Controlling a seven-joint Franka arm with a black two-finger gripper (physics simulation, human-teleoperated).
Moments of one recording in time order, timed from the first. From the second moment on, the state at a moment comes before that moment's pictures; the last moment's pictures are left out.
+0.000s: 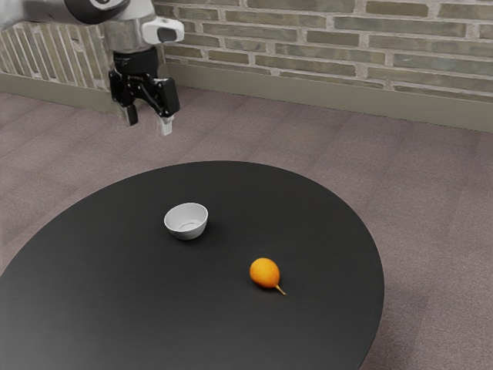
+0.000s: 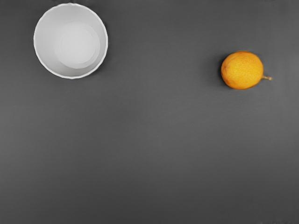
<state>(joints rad) -0.25 0.06 0.16 -1.44 -0.02 1.43 0.07</state>
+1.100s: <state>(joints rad) -0.23 0.26 -0.05 -1.92 -0.20 2.02 -0.80</state>
